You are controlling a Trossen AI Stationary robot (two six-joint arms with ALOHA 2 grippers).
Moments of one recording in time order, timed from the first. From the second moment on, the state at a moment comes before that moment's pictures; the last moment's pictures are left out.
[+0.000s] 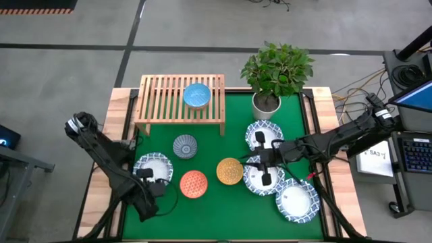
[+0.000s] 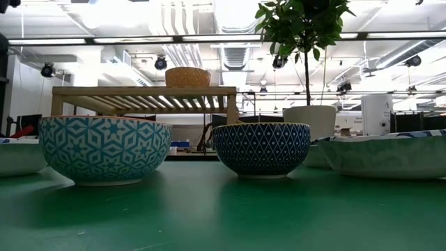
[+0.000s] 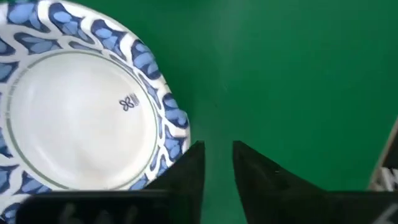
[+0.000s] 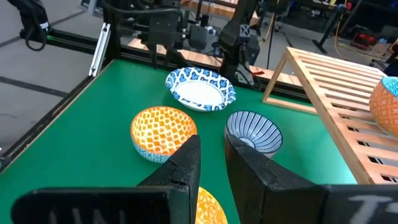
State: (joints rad) left arm -0.86 1.46 1.02 -1.04 -0.07 -1.04; right arm 0.33 1.17 0.80 0.09 0.24 -0.12
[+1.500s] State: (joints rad) left arm -0.89 1.49 1.42 -1.34 -0.31 -1.01; right arm 0.33 1.18 0.79 0.08 0.24 -0.11
